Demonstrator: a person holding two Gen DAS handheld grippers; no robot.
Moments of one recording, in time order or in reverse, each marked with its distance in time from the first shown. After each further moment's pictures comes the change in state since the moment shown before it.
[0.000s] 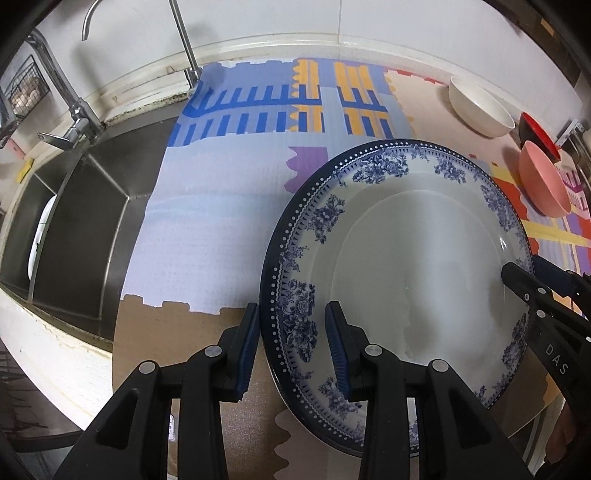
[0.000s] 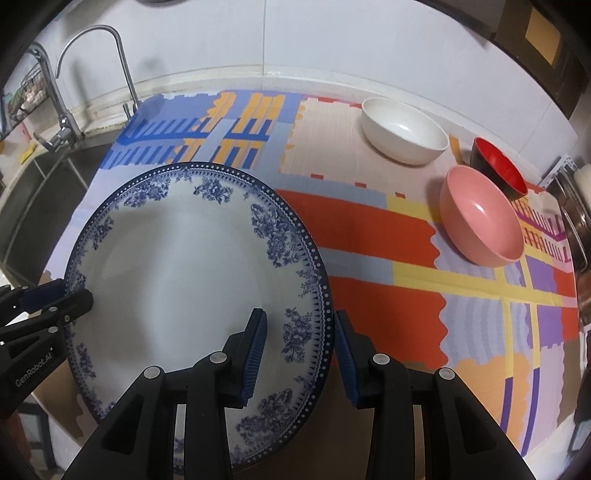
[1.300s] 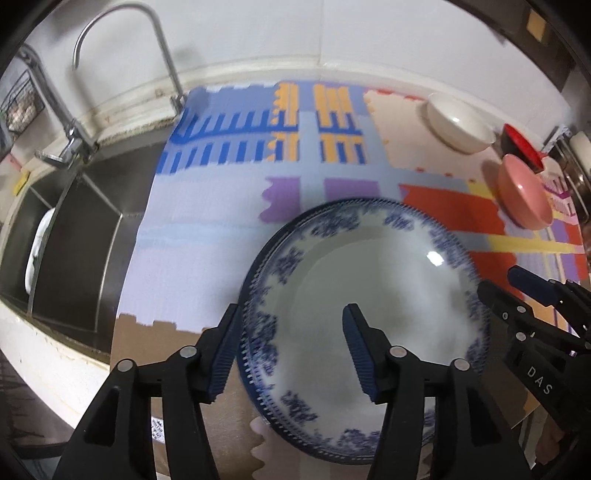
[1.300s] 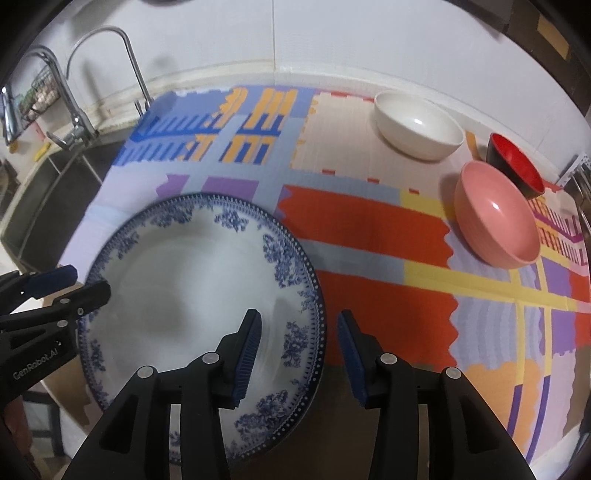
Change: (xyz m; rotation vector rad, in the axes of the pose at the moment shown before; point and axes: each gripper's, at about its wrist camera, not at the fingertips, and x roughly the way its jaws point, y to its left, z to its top) left arm -0.026 -0.021 0.013 0.018 -0.064 -0.037; right arm -0.007 -0.012 0.005 -0.015 -0.004 0.088
